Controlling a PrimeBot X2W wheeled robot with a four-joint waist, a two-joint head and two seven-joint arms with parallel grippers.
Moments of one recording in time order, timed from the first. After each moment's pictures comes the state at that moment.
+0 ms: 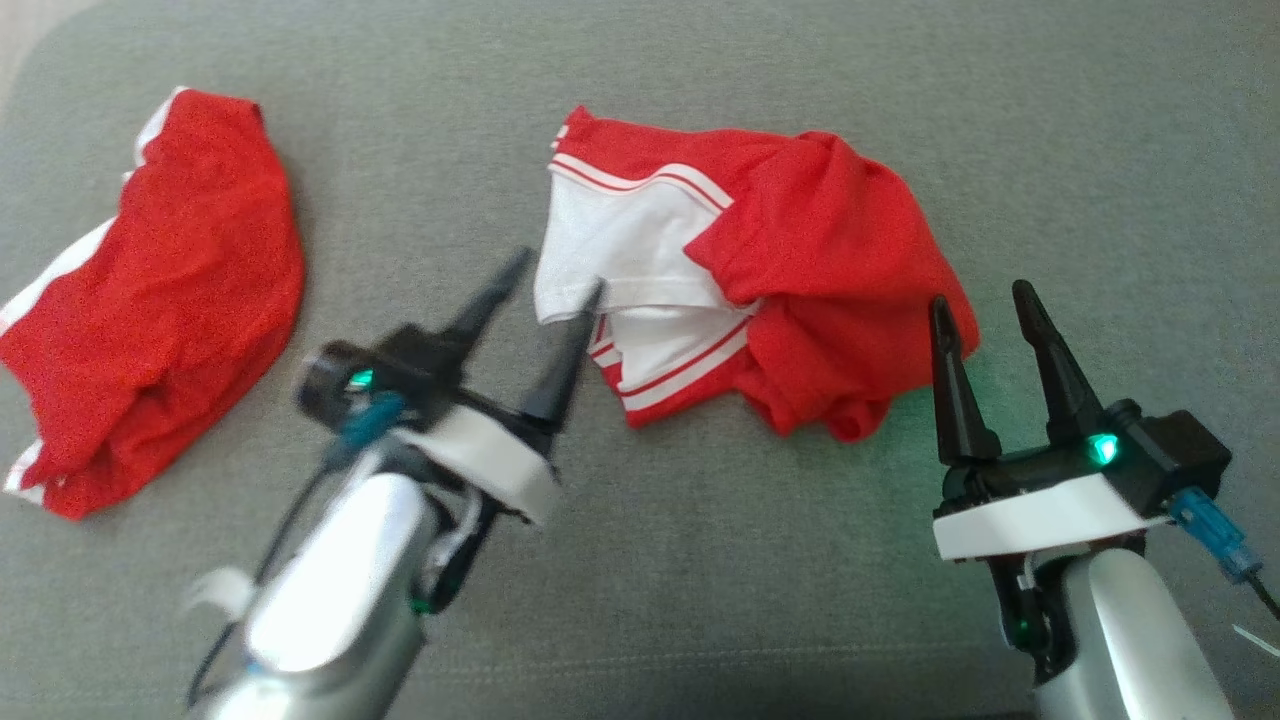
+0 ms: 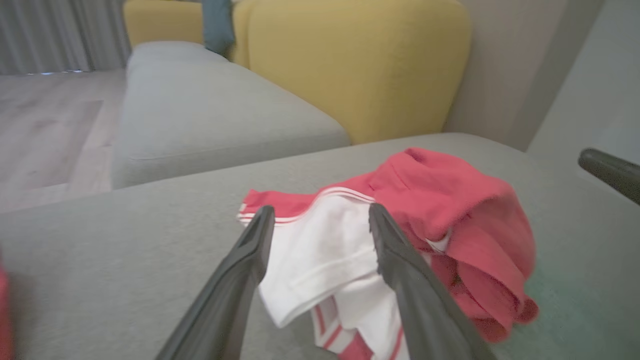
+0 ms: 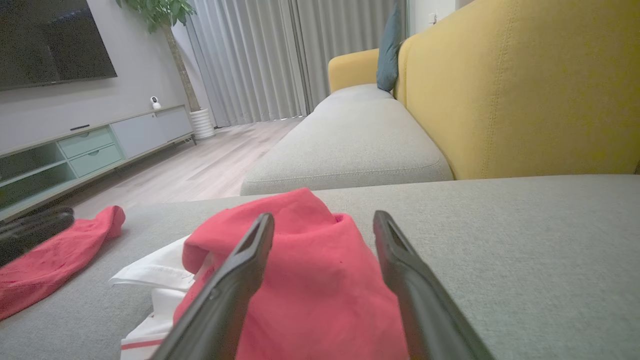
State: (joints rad) left arm -0.45 0.17 -0.62 0.33 -0.35 -0.02 -0.25; right arm -0.13 -0.05 0.12 0.12 0.17 0.13 -0.21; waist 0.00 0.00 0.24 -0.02
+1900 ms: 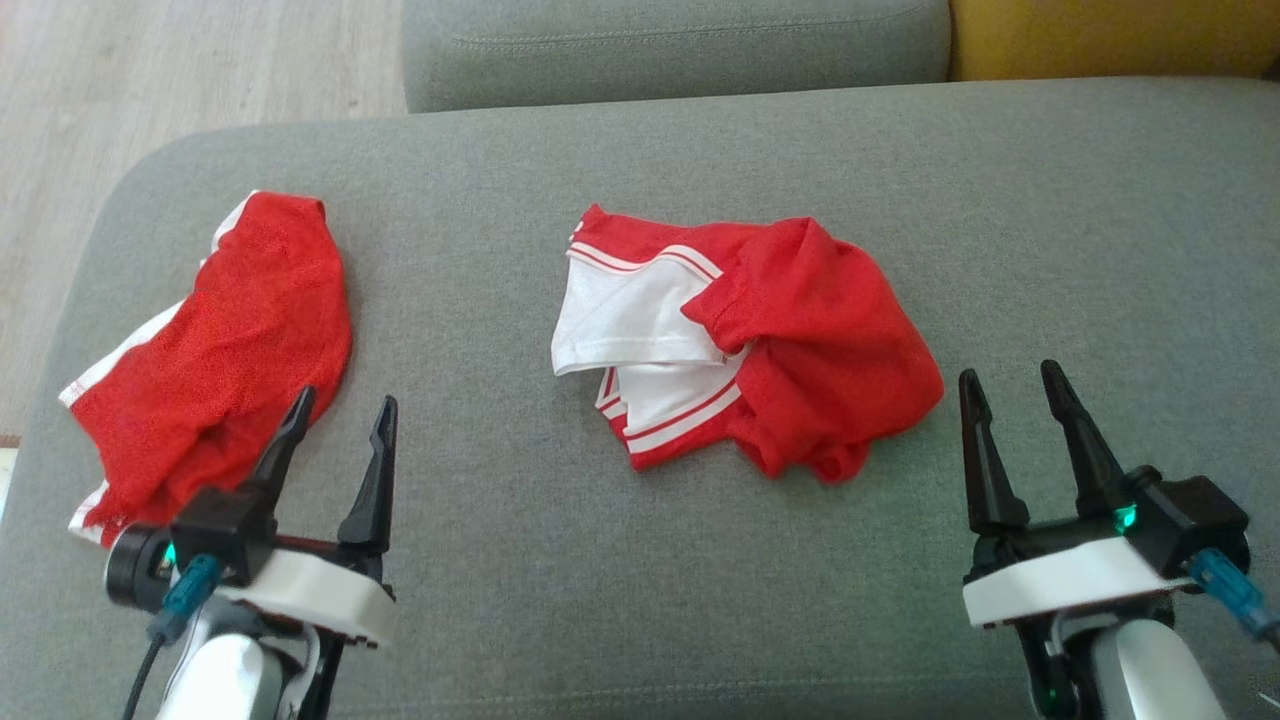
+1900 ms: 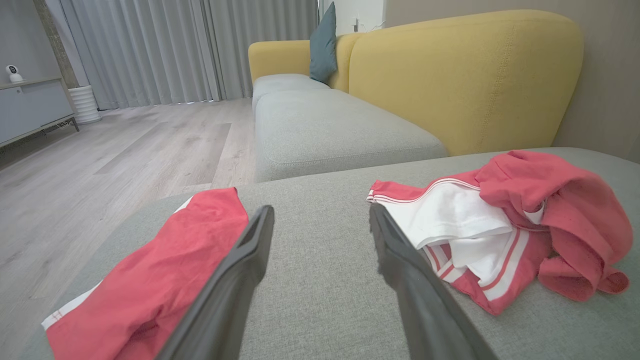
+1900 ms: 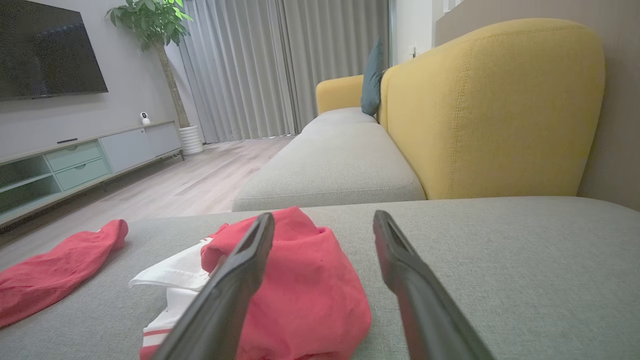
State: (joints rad) left arm -0.06 0.24 -0.25 0.16 -0.22 0.00 -0.25; right arm -0.01 -0.05 0.06 0.08 0.16 0.13 -0.17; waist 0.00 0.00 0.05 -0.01
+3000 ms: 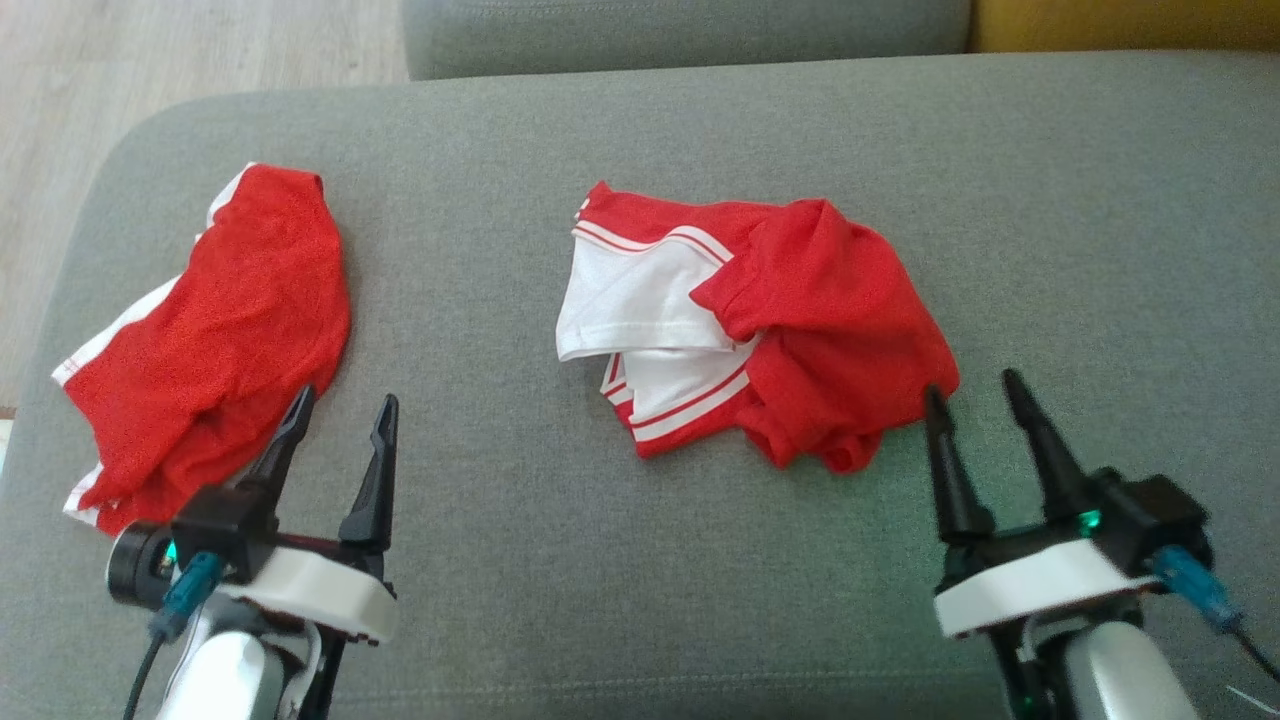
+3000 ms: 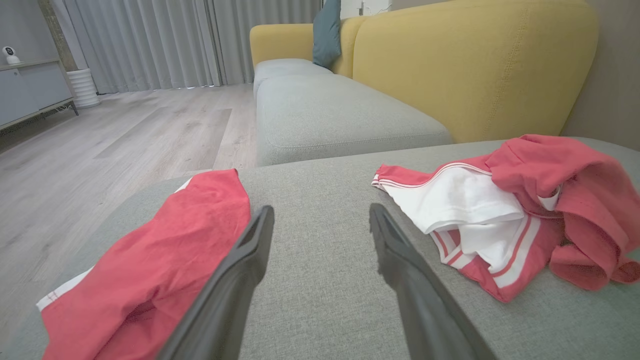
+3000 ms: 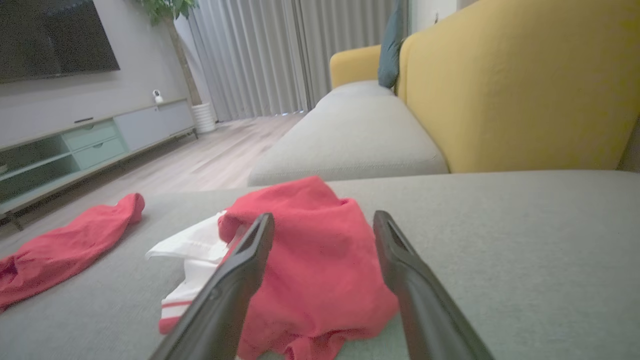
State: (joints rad) left arm -0.07 0.24 -0.25 0.17 -0.22 0.00 -0.25; right arm -0.01 -0.05 0.11 0.10 0.17 0.13 -0.15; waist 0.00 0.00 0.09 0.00
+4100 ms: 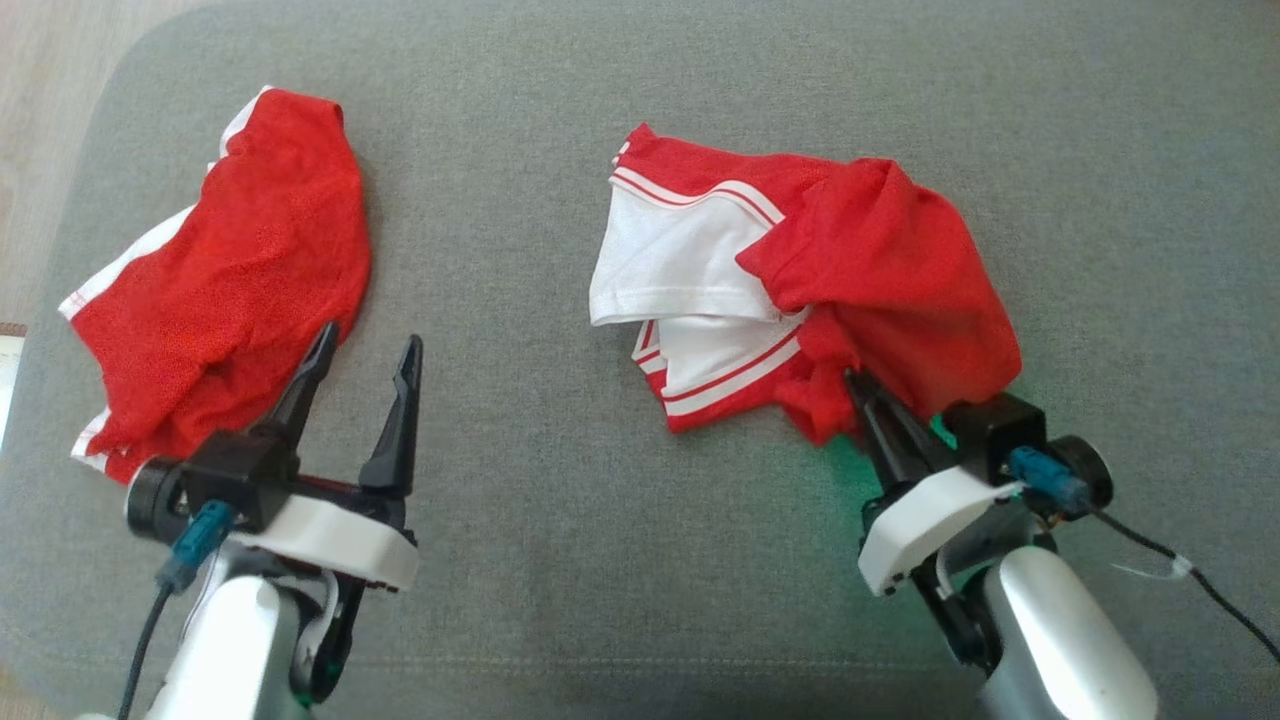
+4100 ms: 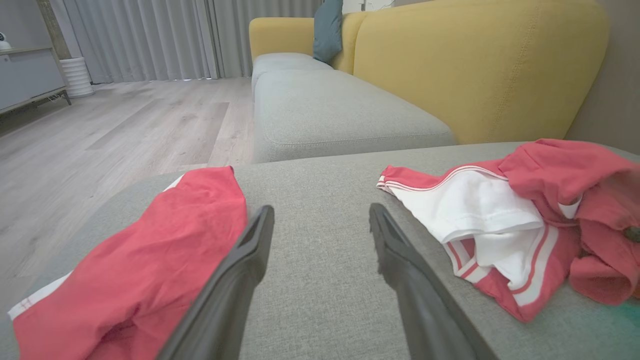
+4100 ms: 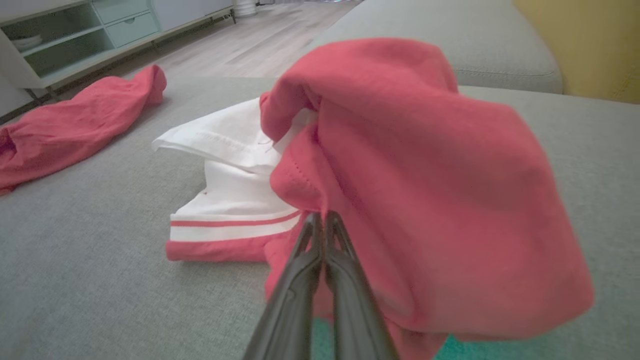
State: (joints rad) left arm -0.16 0.20 -0.24 0.17 -0.19 -0.06 -0.25; right arm -0.21 -0.05 0.25 0.34 0.08 0.13 0.00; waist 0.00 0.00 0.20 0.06
